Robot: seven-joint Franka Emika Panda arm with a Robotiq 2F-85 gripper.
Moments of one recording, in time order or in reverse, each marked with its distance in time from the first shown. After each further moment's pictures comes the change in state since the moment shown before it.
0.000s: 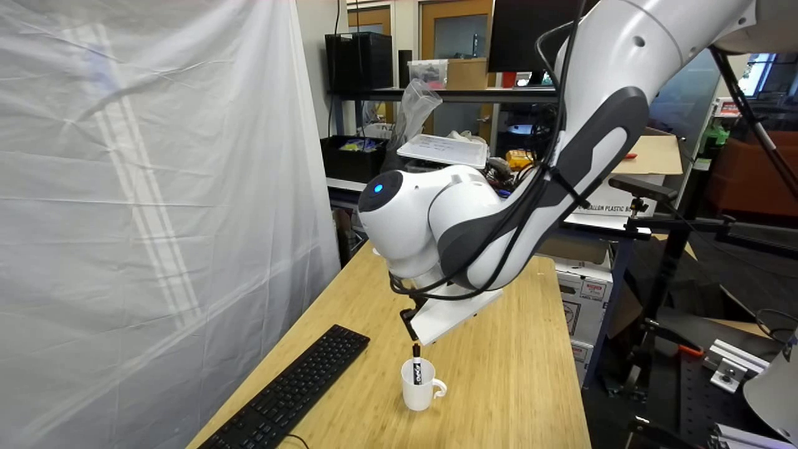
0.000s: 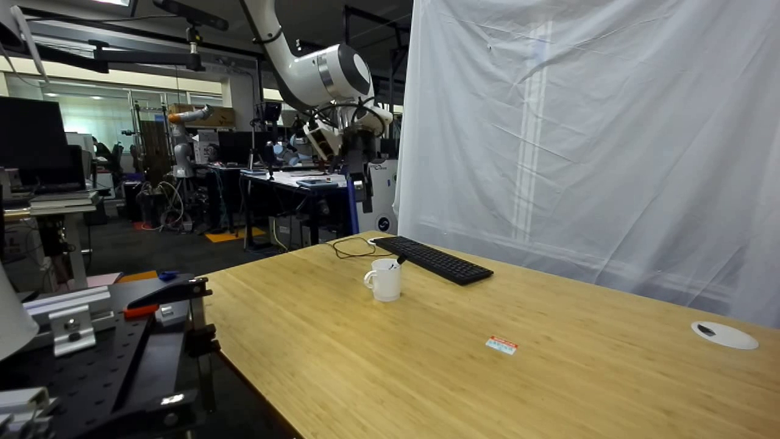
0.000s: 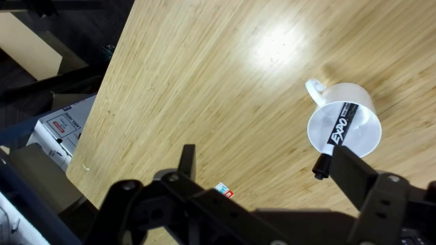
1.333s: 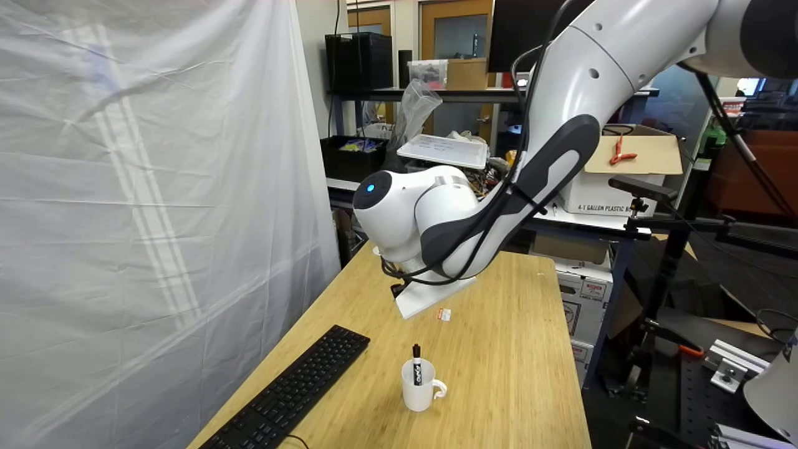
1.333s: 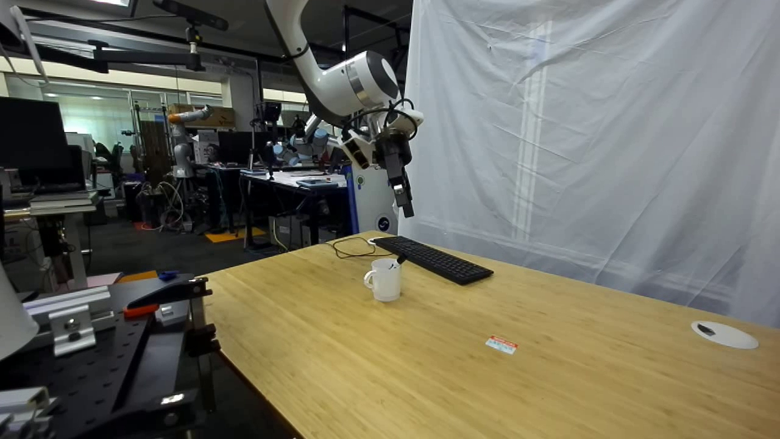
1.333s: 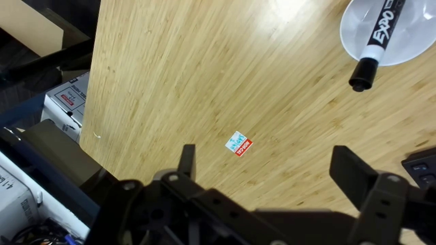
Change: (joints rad) arm -0.018 0.092 -0.092 0.118 -0.100 0.017 0.050
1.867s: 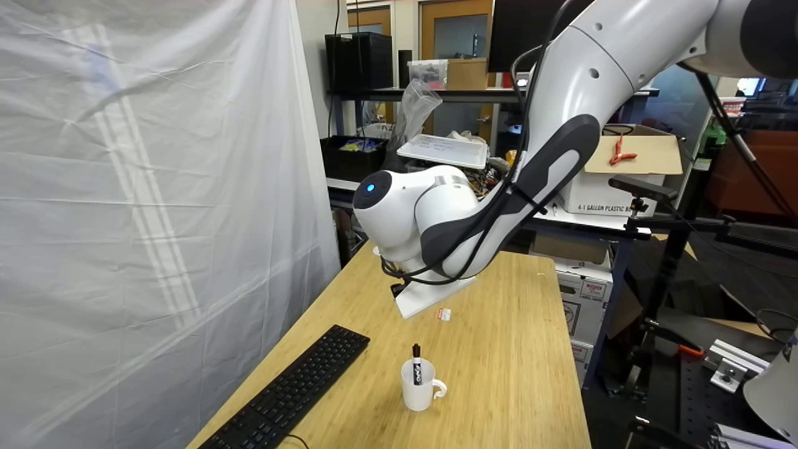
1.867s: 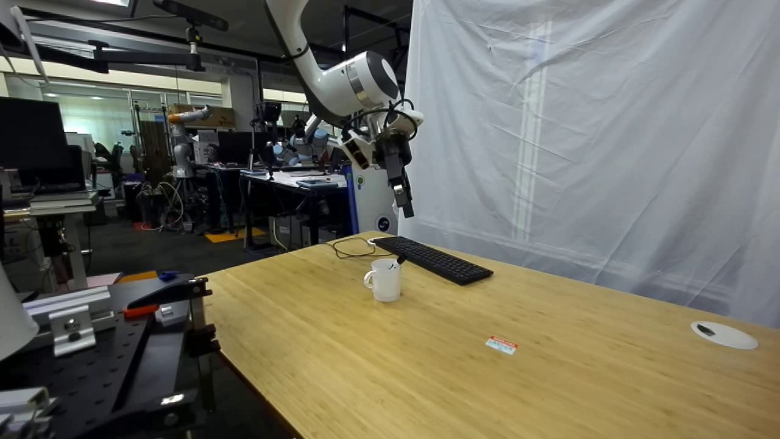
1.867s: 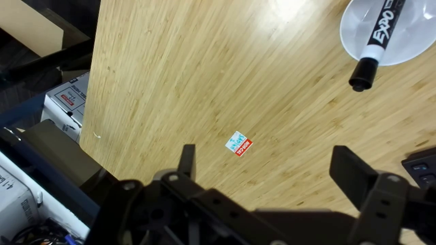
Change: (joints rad) arm 0.000 0.000 0.000 0.000 0.000 0.000 0.001
